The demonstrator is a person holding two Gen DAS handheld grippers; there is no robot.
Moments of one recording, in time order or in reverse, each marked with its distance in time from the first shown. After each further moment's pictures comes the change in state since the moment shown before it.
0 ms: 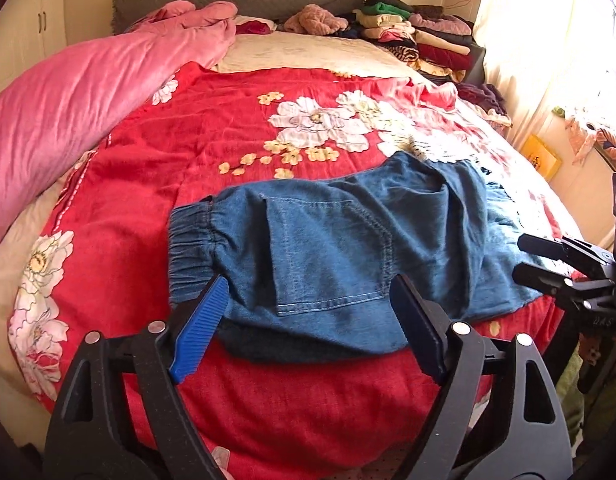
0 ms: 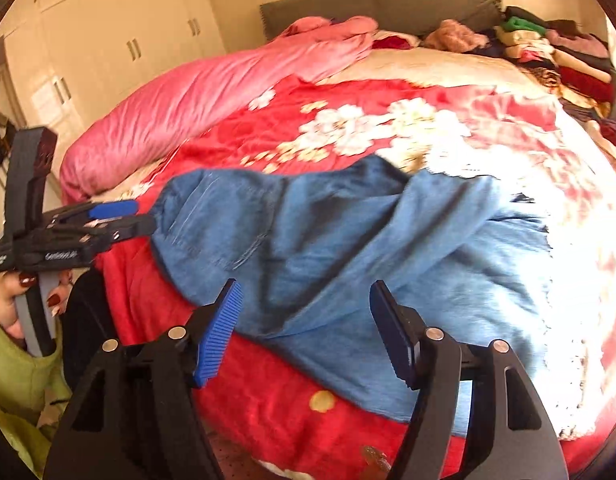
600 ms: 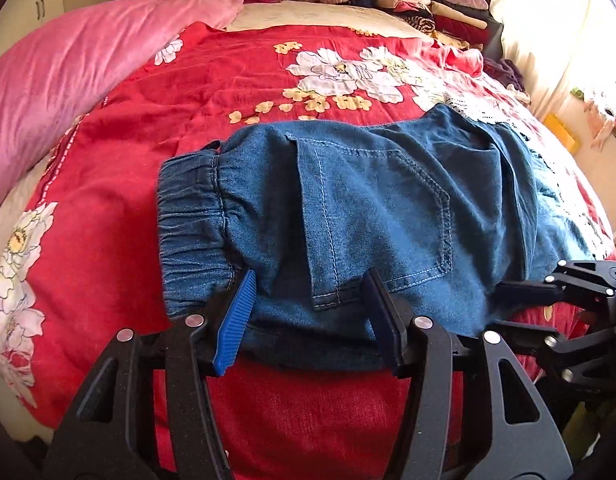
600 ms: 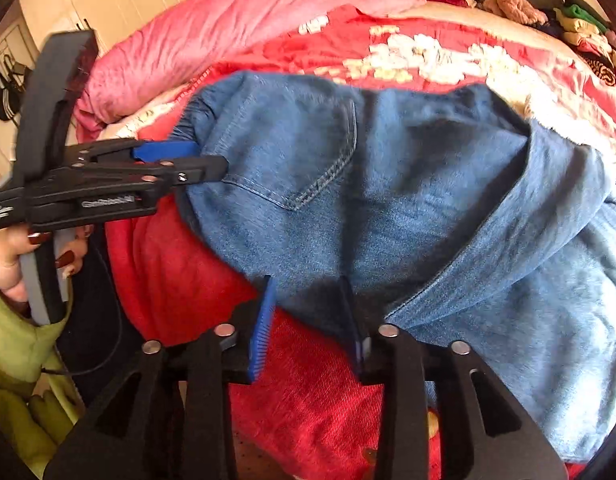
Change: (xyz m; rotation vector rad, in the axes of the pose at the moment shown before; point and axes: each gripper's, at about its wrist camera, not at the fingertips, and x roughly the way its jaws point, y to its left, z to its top) left arm 0.051 0.026 -0.020 -0.012 0.105 0.044; right arm 0.073 0.055 -0.020 -0.129 0.203 0.123
